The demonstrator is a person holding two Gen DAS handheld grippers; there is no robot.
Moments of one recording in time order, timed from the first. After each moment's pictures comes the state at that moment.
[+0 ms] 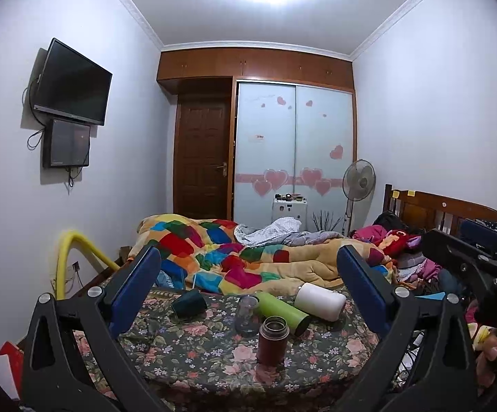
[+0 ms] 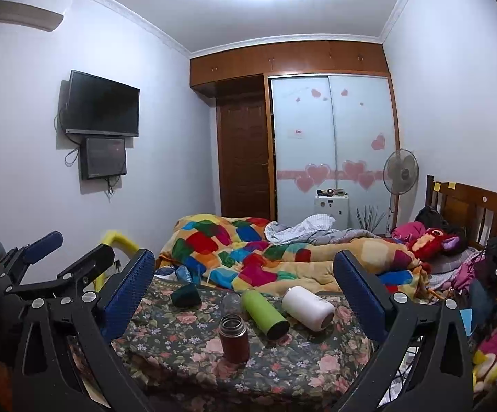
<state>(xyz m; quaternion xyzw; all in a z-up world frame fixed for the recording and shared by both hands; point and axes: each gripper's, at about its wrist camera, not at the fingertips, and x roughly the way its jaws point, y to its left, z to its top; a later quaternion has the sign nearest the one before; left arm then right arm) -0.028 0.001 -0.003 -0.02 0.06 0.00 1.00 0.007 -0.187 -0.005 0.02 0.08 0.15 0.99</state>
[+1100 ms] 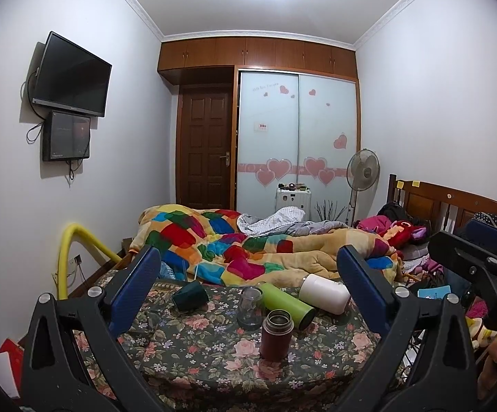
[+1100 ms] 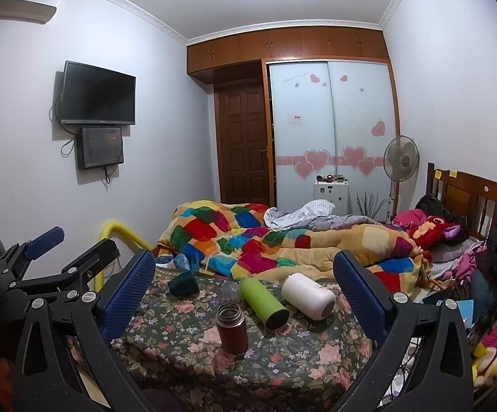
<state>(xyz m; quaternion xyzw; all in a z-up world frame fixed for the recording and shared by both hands) -0.011 0.000 -0.012 -0.02 0.08 0.00 1.00 0.007 -0.191 -0.010 0.01 0.10 0.15 0.98</state>
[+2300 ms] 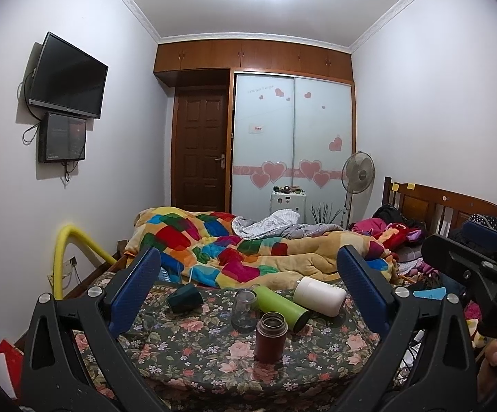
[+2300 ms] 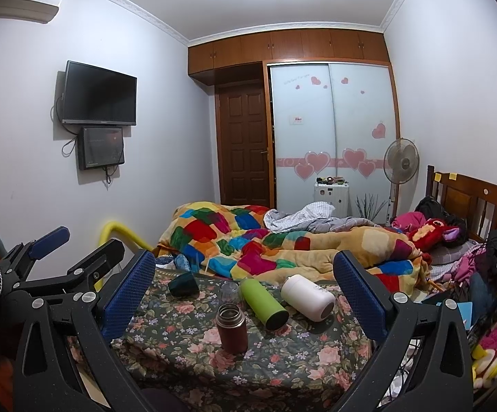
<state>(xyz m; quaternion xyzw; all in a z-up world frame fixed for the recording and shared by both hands) -0.010 -0.002 -0.010 -0.02 0.07 -0.01 1.00 0.007 -0.191 -0.011 0.01 0.10 0.15 0.98</state>
